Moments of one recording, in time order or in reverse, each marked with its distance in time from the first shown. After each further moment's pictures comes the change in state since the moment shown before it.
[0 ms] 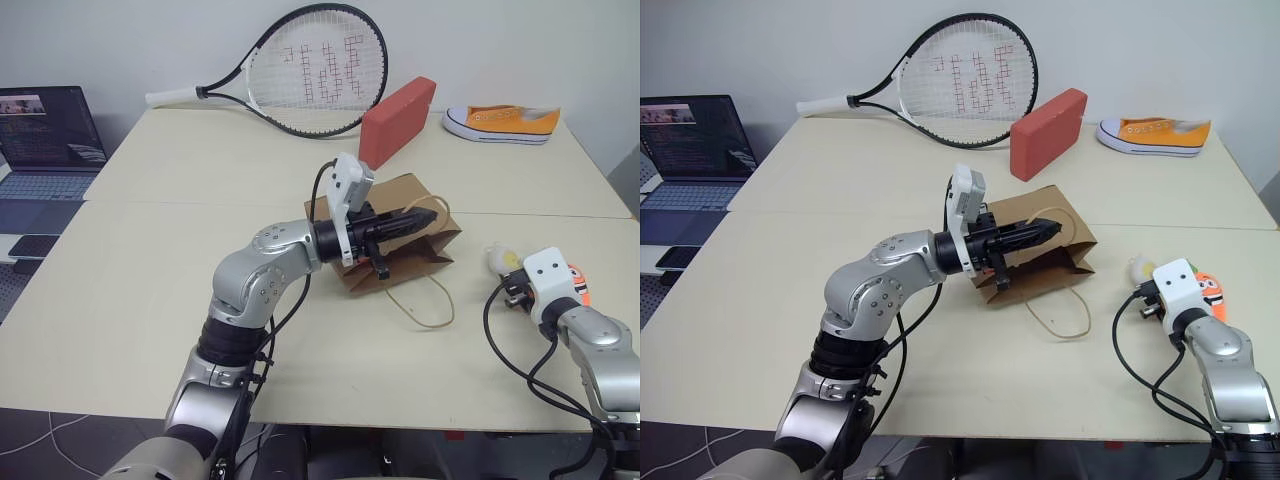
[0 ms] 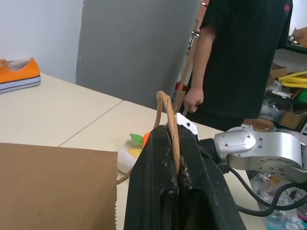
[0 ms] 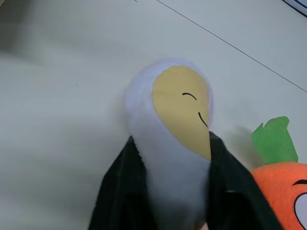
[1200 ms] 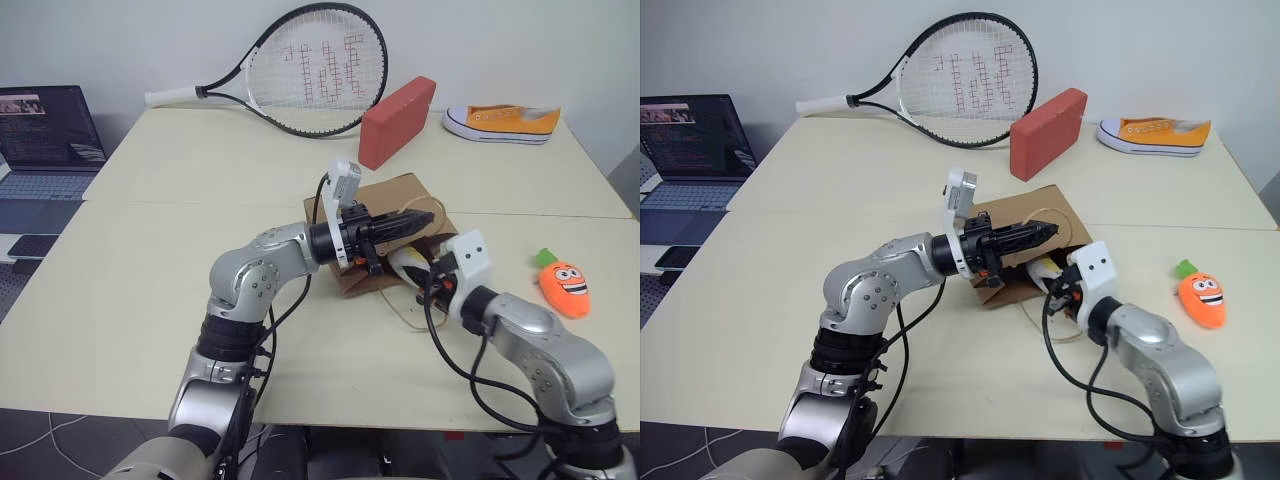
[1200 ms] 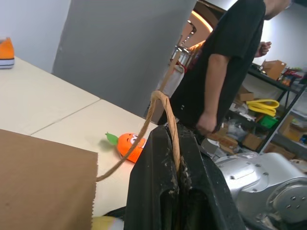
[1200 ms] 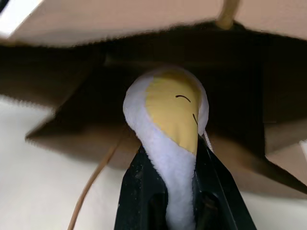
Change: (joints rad) left arm -0.007 -0.026 0.069 0.054 -0.131 0.126 -0.013; right arm -0.166 0.281 0.183 -0.344 0.375 0.400 -0.116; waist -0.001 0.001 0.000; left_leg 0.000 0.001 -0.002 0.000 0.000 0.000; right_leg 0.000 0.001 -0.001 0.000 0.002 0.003
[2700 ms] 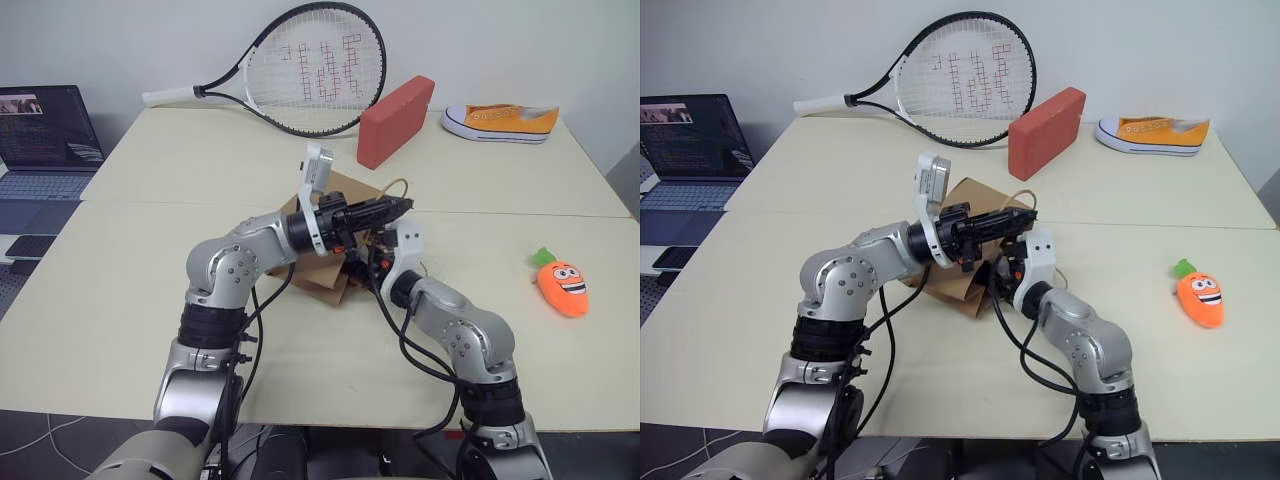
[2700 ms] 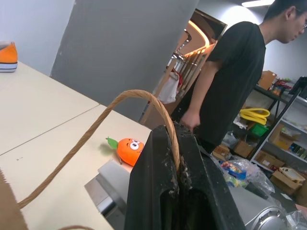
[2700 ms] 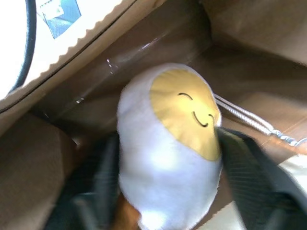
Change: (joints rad) left arm -0.034 0.088 0.067 0.063 -0.061 0.019 -0.071; right arm -0.145 0.277 0.077 0.248 0.017 -0.045 -0.097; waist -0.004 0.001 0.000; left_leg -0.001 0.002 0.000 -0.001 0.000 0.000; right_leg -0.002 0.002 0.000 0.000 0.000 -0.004
